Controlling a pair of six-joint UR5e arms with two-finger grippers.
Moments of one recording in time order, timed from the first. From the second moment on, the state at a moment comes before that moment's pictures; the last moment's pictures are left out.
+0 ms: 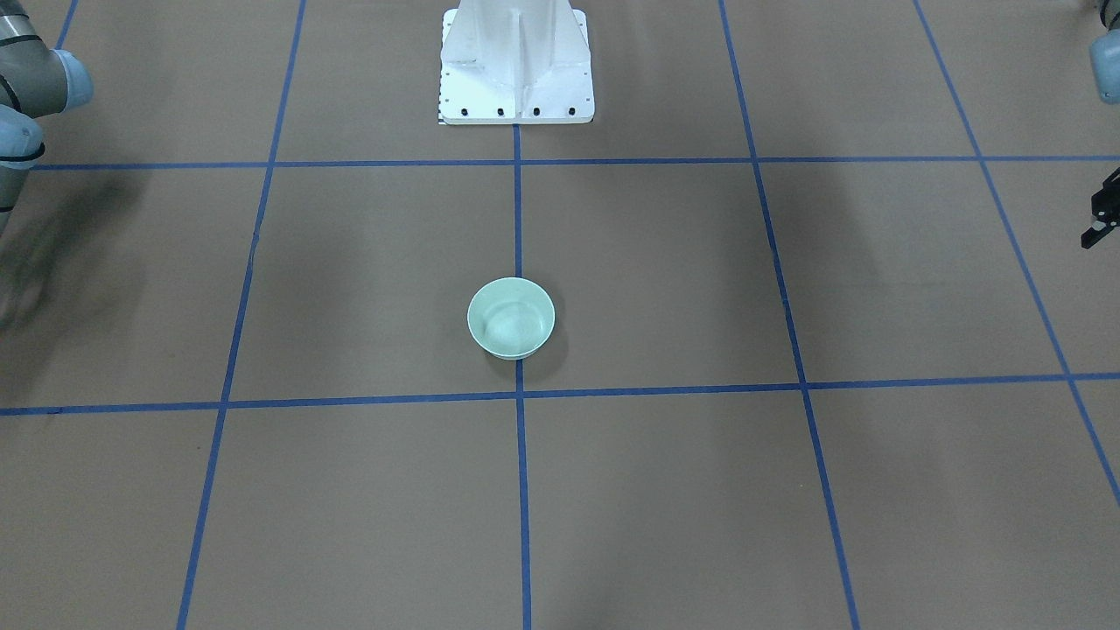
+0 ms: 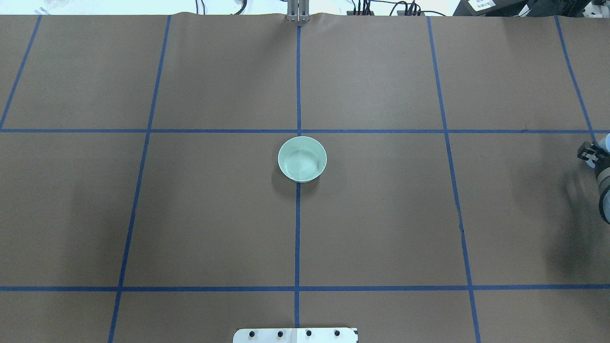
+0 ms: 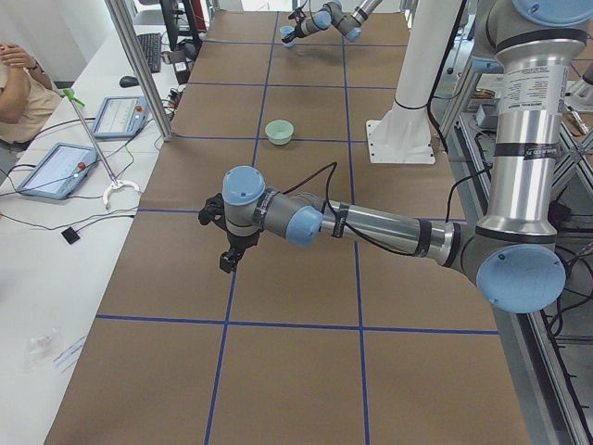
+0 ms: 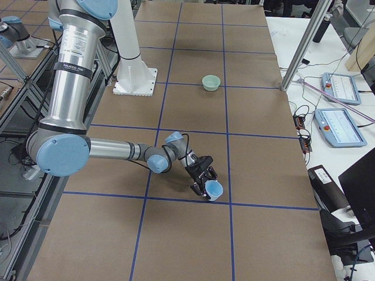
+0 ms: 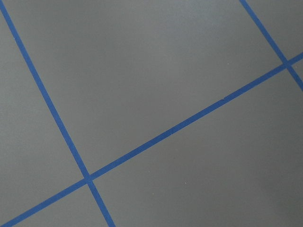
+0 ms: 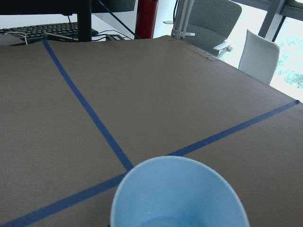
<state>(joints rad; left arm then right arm) -1.43 -1.58 -1.73 -1.79 -2.37 0.12 0.74 -1.79 1.56 -0.87 1.07 1.52</state>
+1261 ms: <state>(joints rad) -1.66 -1.59 -1.64 -1.52 -2.35 0.19 0.82 -1.59 1.73 -0.87 1.26 1.30</state>
